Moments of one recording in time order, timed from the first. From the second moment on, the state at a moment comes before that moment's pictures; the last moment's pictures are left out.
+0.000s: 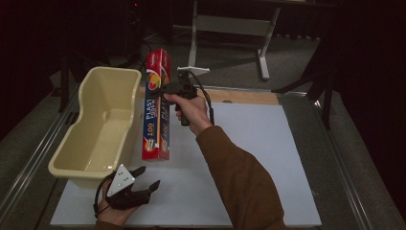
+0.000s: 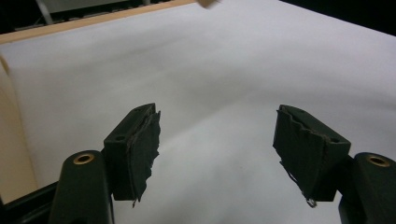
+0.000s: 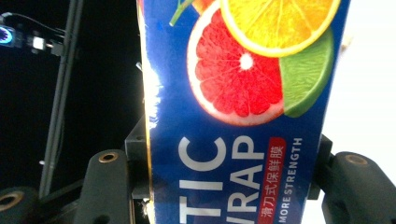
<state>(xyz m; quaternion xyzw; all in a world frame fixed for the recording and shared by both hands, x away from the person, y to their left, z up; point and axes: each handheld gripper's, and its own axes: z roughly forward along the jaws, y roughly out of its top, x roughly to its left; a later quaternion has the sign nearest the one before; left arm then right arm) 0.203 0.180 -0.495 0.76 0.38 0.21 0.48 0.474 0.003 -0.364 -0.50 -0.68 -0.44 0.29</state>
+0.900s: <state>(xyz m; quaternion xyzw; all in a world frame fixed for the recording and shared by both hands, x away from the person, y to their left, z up) 0.205 0.178 -0.496 0.76 0.37 0.21 0.49 0.458 0.063 -0.364 -0.51 -0.63 -0.49 0.33</state>
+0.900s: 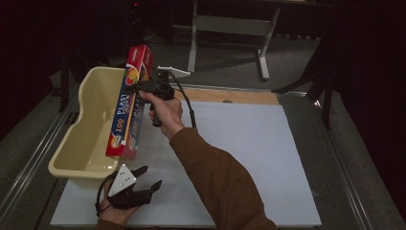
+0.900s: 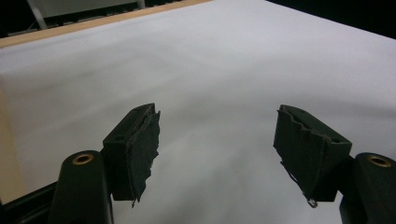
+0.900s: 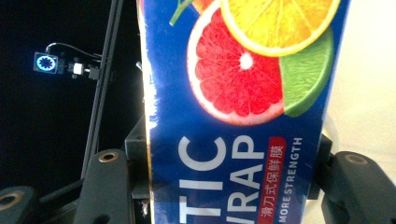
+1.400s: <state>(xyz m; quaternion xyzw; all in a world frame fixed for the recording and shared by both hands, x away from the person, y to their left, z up) 0.205 0.181 -0.495 0.76 0.37 0.21 0.49 0.456 0.095 -0.382 -0.52 -0.62 -0.48 0.34</state>
